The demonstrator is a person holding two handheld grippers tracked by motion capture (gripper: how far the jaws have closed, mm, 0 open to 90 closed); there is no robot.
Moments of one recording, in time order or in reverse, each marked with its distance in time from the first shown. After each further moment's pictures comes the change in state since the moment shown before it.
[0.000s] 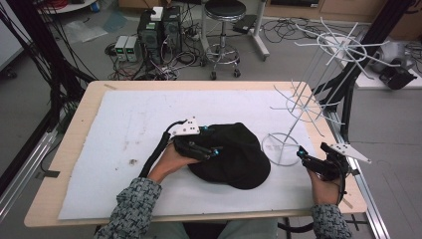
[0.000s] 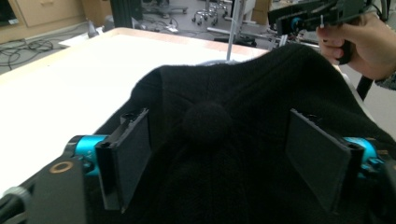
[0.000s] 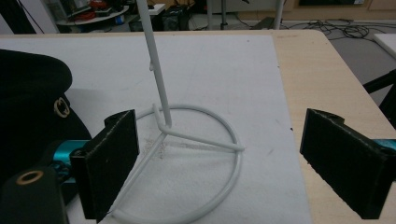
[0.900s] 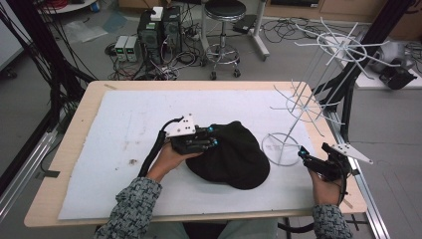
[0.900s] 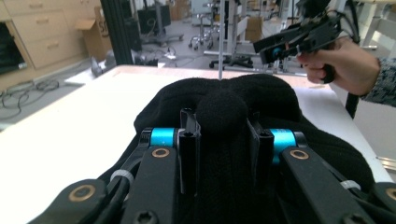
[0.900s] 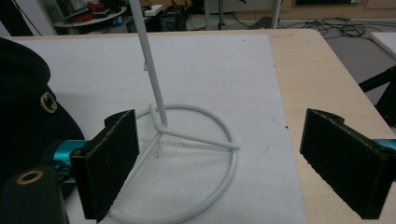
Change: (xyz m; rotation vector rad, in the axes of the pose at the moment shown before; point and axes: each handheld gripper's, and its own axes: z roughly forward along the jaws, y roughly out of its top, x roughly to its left) left arm -0.010 0.022 -0.017 -0.132 -0.022 0.115; right arm -0.003 -0.001 -0.002 -0.001 -0.008 0.009
